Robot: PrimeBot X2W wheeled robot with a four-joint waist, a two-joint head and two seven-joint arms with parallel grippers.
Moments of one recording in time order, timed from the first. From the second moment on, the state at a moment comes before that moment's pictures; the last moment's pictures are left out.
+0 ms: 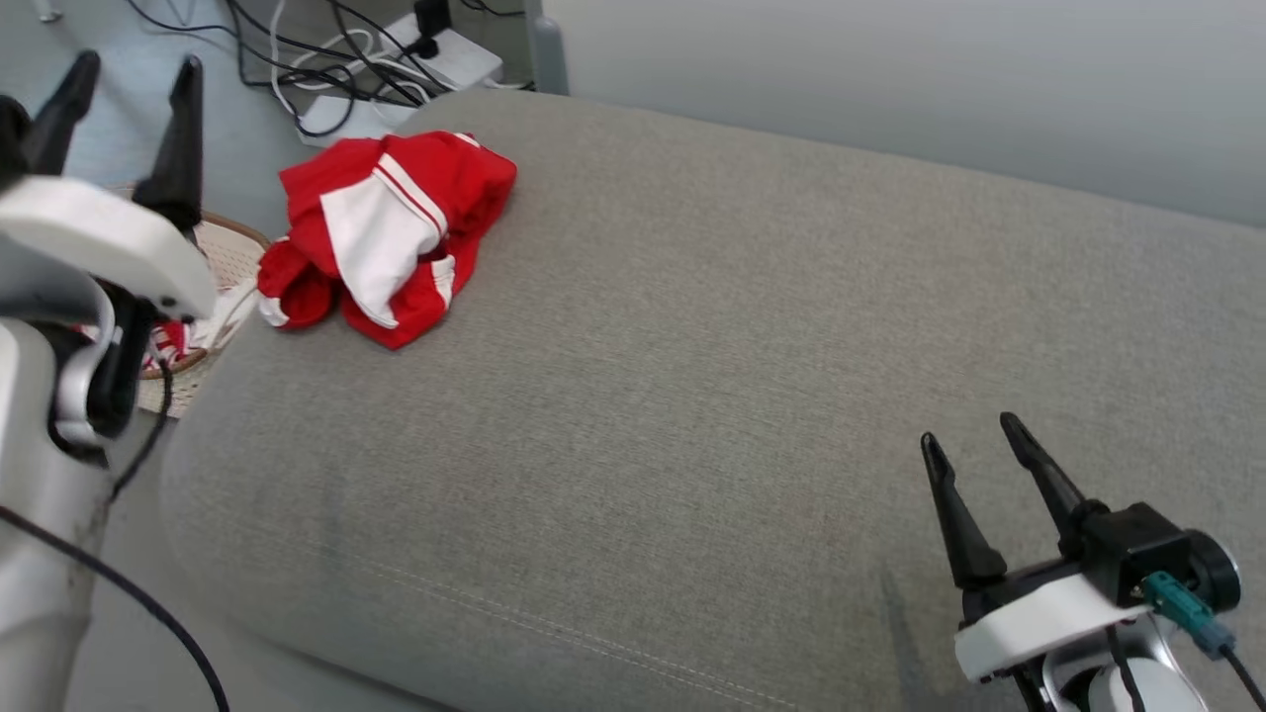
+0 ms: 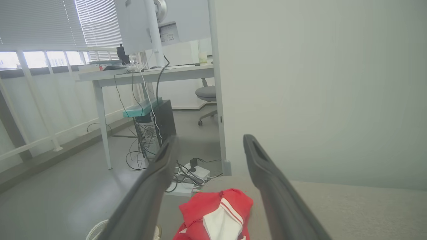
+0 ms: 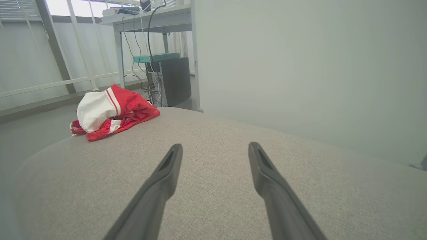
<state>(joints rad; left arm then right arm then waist) -0.63 0.41 -0.19 0.22 -0.47 0.08 0.10 -0.09 -0.09 0.14 0.15 0.12 0.13 -0.18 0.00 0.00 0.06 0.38</state>
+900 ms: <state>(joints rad) -1.02 0.54 -0.08 1.03 -0.64 -0.05 0.32 -0.28 -0.13 0.21 0.08 0.10 0.13 -0.17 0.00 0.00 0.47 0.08</state>
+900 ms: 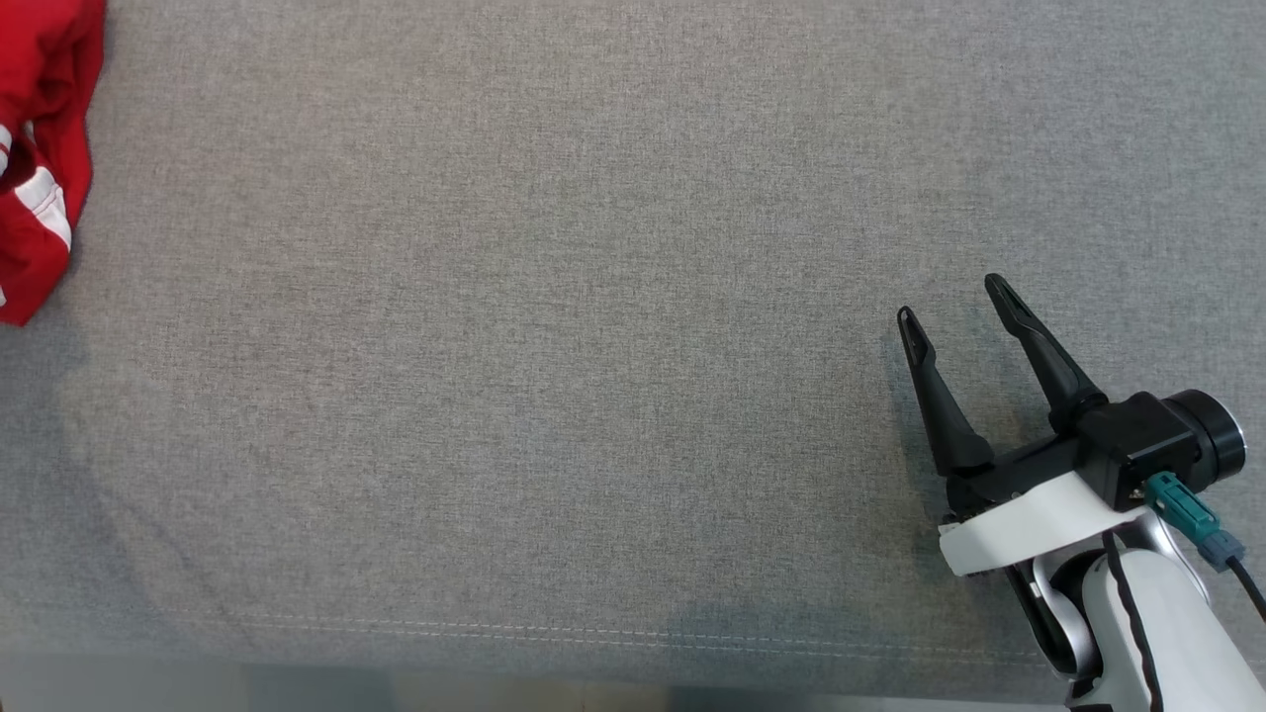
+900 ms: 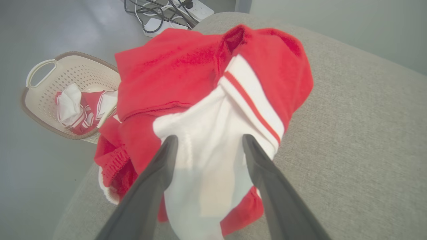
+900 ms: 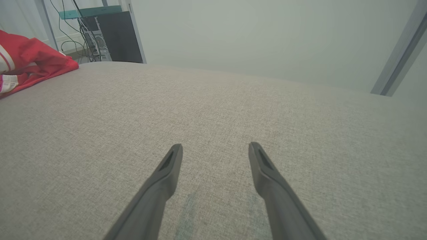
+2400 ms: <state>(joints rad) -0.87 0.28 -0.52 0.30 -0.48 -0.03 0.14 -0.19 -0.07 0.08 0.11 0.13 0.13 -0.20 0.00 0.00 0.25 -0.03</state>
